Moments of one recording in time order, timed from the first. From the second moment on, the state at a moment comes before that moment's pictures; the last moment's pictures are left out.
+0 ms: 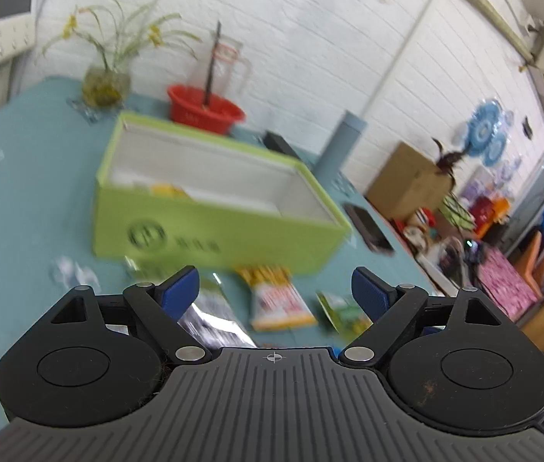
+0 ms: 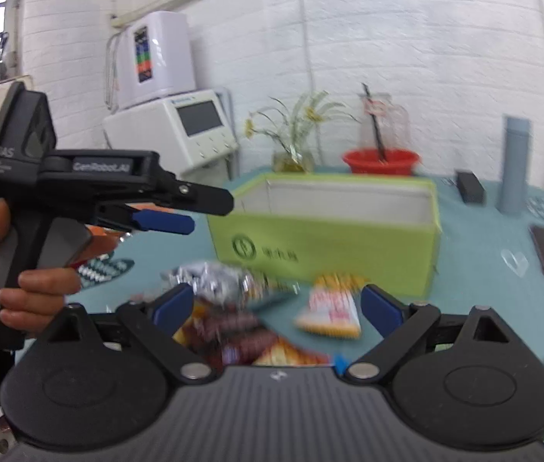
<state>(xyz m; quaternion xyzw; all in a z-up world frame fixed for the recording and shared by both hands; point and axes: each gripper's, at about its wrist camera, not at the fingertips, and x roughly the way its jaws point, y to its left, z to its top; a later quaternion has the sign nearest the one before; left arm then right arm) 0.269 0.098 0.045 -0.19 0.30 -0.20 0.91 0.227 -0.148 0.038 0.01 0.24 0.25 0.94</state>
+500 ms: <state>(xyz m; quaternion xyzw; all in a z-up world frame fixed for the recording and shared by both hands) 0.250 0.003 0.021 -0.16 0.37 -0.25 0.88 0.194 -0.225 -0.001 0.05 0.27 0.15 0.95</state>
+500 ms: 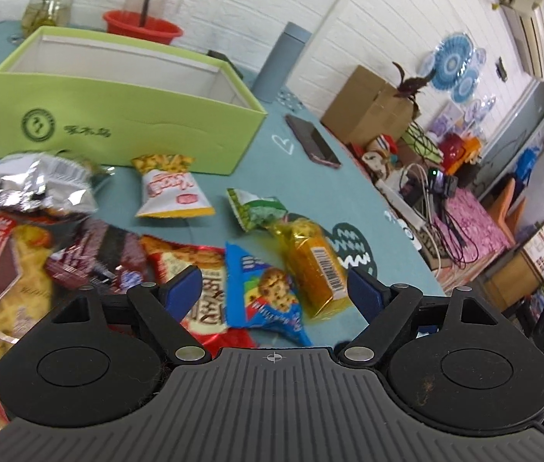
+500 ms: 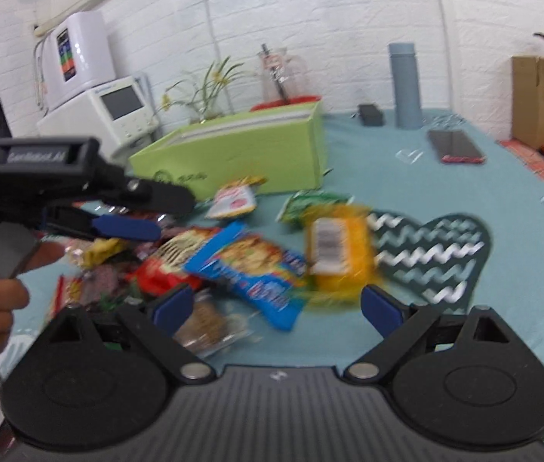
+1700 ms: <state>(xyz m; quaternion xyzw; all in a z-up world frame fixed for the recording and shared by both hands) 0.298 -0.105 -0.014 -0.13 0.47 -0.34 0.81 0.210 -0.233 -0.014 0.03 0.31 0.10 0.94</state>
